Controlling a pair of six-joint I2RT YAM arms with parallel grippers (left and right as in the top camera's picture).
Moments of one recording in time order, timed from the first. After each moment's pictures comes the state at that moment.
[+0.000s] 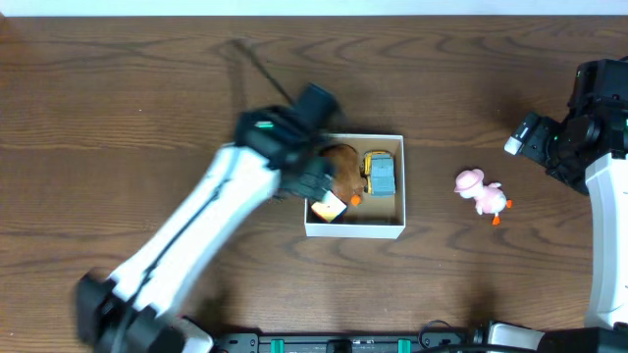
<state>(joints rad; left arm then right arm) -0.54 1.57 1.50 -1.24 -0.09 -0.24 -0.20 1.46 1.45 -1.22 0.10 0.40</state>
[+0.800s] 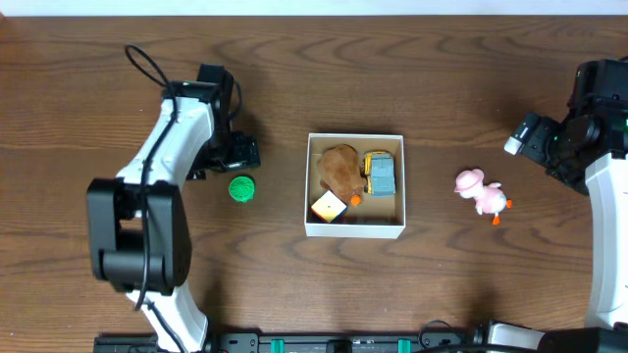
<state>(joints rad) -0.11 1.95 1.42 -1.11 0.01 -0.31 -0.20 1.46 1.45 -1.22 0.10 0.40</state>
